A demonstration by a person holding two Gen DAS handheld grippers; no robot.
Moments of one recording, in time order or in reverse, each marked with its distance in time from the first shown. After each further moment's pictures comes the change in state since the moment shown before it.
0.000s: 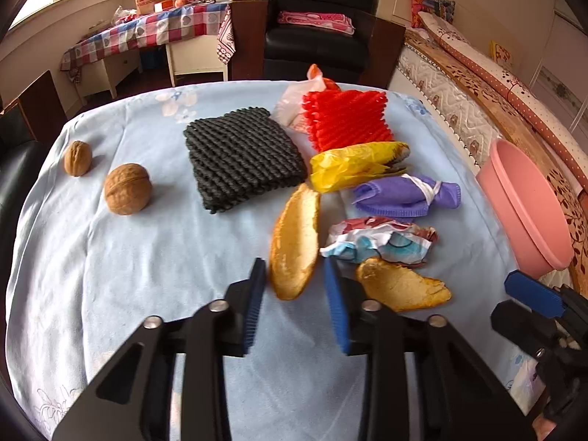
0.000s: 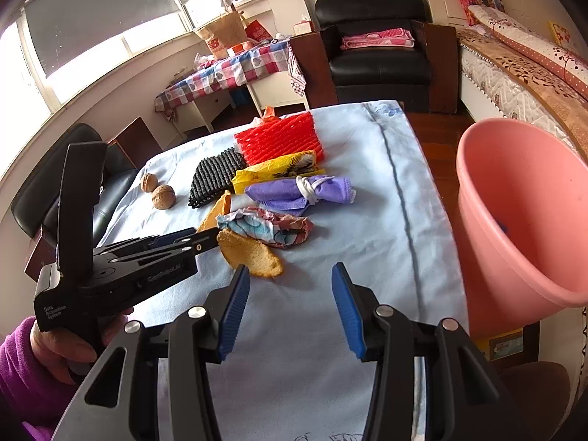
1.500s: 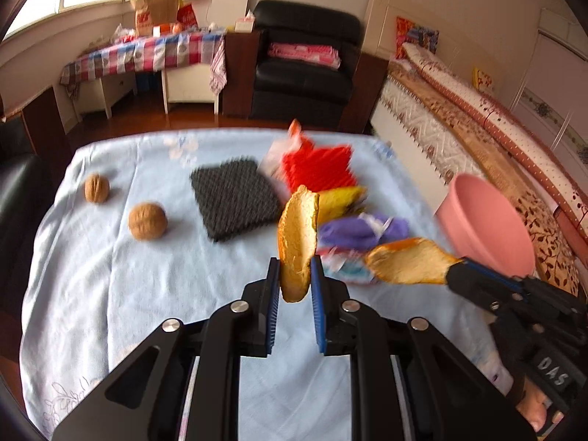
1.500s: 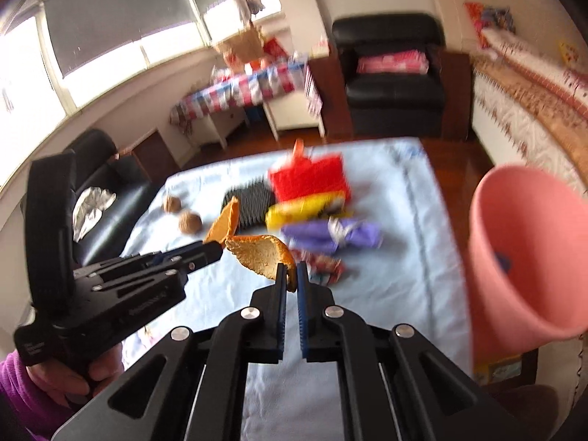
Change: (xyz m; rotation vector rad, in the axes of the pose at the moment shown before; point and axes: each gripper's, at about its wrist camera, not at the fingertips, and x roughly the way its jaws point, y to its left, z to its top) left arm -0.066 -0.001 0.006 -0.005 -0.145 -0.059; right arm -0.028 0.027 0.028 -0.050 -0.107 0.019
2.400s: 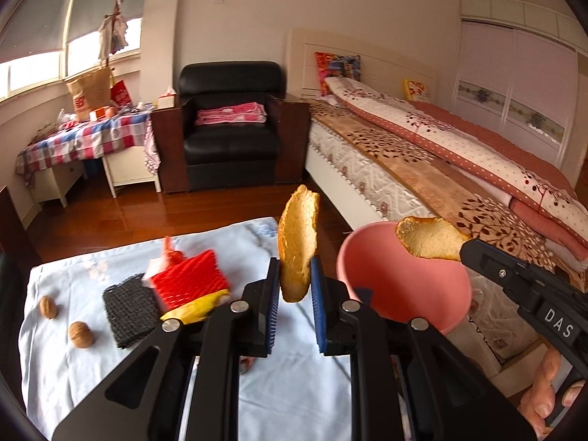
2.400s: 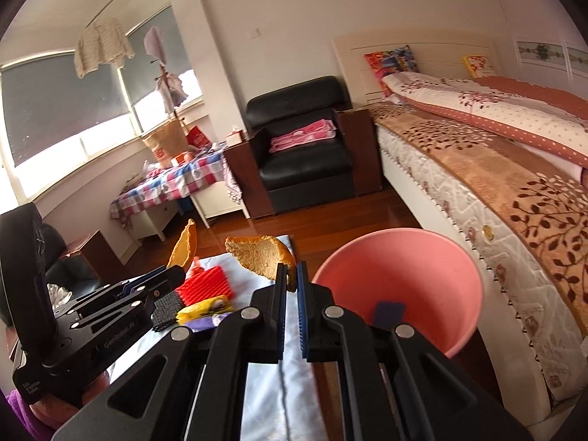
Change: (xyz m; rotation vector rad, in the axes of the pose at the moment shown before) left arm -0.021 -0.142 0.049 0.230 -0.186 -0.143; right arm -0.125 -0.103 0.018 0.199 -0.294 -0.236
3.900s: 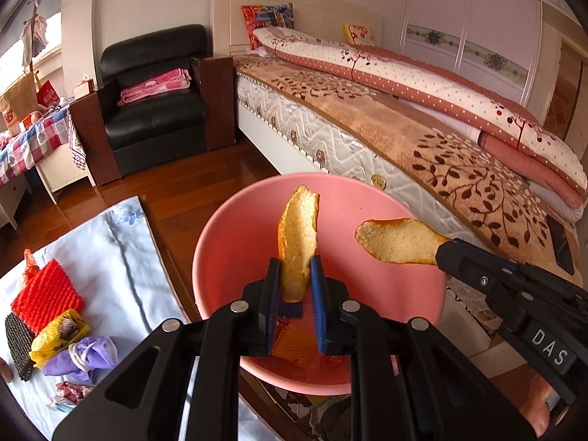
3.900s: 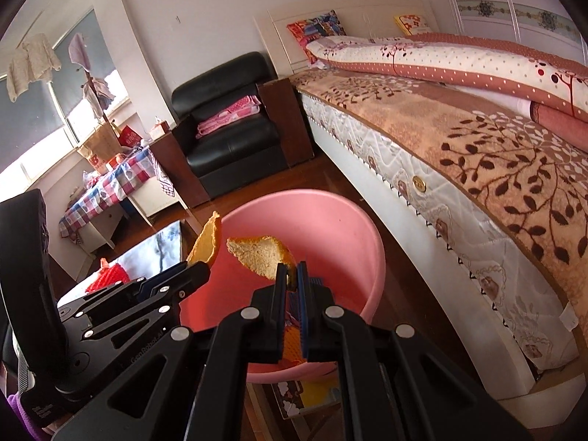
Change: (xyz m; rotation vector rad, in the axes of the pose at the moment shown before) left arm 0.131 -0.114 -0.021 0.153 0.181 -0.167; right arm 0.042 -0.122 -0.020 0.163 0.102 -0.199
